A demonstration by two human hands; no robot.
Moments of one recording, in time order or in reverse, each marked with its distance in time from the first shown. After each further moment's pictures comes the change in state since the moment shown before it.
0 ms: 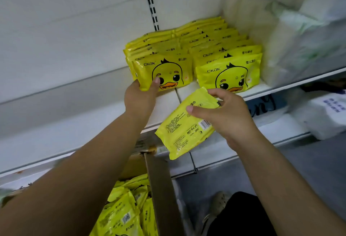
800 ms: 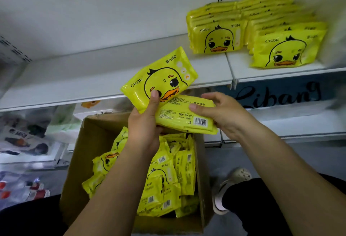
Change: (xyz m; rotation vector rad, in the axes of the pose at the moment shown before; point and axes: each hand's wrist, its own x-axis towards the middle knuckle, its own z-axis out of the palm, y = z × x) left_hand -0.191 -0.039 -0.133 -0.722 0.193 -0.370; right_hand -0.090 0.020 0.088 0.054 -0.427 0.259
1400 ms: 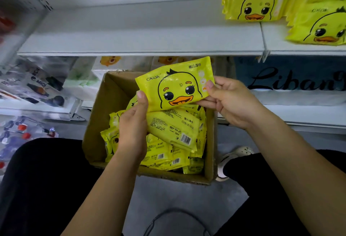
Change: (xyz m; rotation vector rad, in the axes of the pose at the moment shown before) left_hand -0.066 -0.019 -0.105 0.177 0.127 0.013; right_hand -0.038 0.027 0.048 0.159 -0.303 -0.042
